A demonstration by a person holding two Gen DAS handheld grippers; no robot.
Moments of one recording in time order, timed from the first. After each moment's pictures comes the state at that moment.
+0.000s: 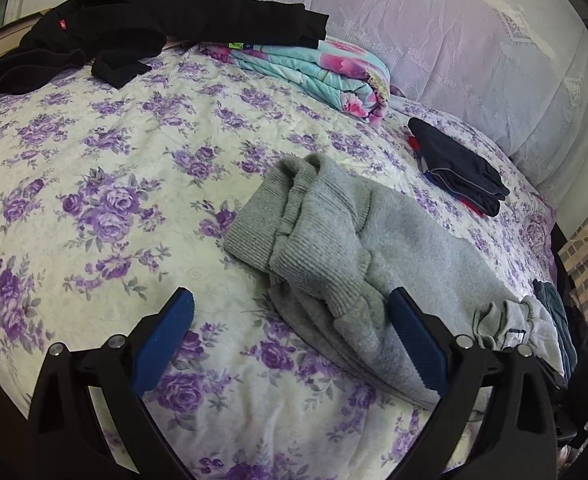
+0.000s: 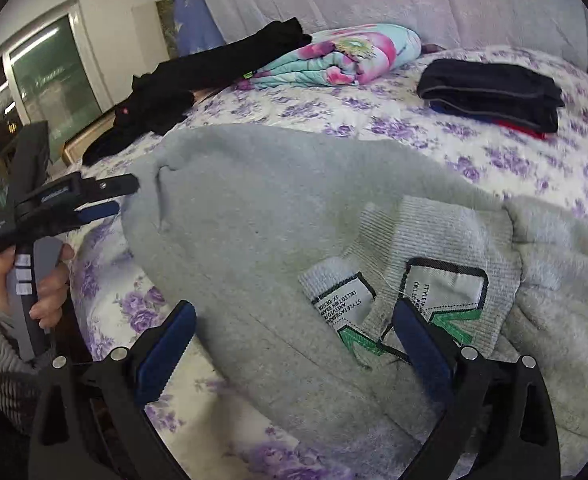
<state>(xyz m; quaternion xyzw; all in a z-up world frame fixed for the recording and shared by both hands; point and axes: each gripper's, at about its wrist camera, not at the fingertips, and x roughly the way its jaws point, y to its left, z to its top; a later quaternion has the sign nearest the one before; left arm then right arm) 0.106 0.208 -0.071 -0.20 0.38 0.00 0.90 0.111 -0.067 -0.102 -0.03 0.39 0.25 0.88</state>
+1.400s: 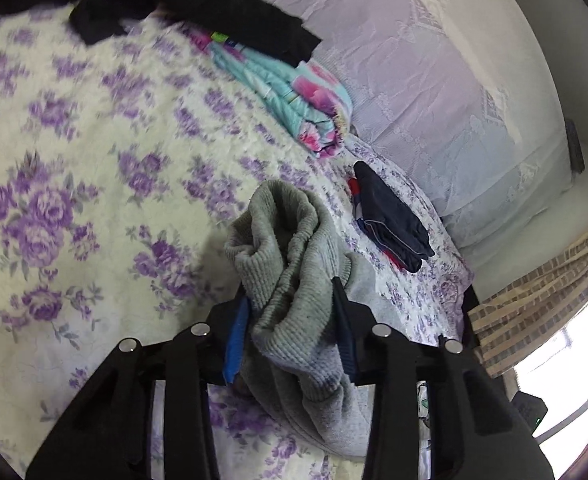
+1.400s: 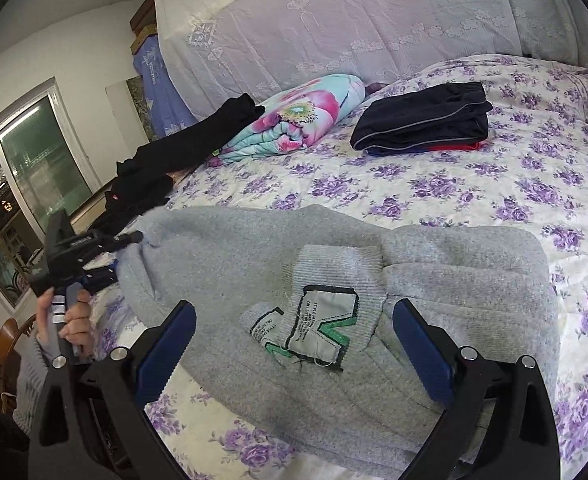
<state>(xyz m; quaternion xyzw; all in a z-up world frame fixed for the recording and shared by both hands) 0.131 0.234 -0.063 -0.36 0.32 -0.11 0.87 0.100 -0.150 -0.072 0.08 0.32 0.21 0.92</state>
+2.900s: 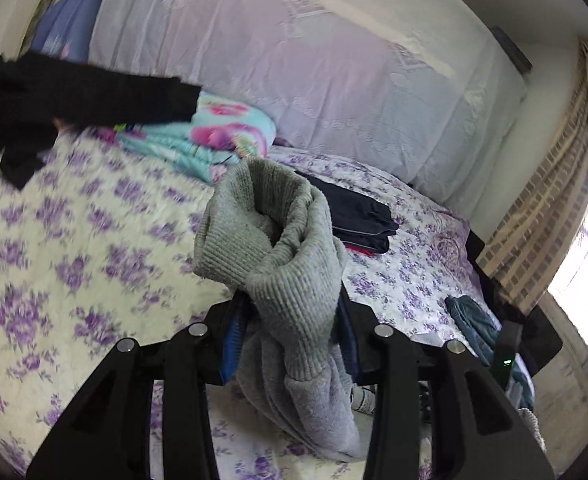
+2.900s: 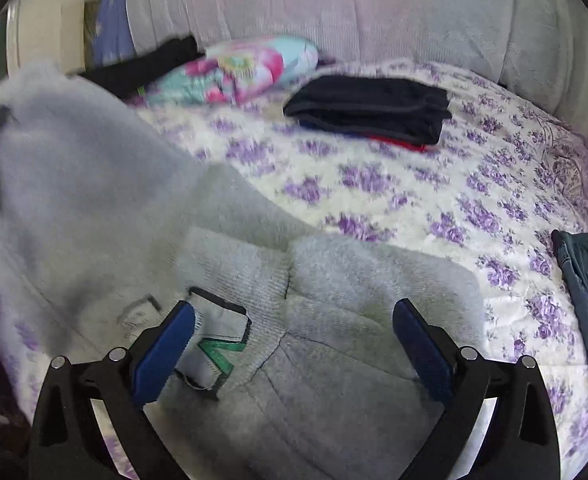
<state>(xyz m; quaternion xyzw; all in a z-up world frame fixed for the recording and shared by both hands) 0.101 0.136 0.039 -0.18 0.26 -0.14 0.94 0.133 -0.149 -0.078 -0.05 0.36 0.08 0.93</state>
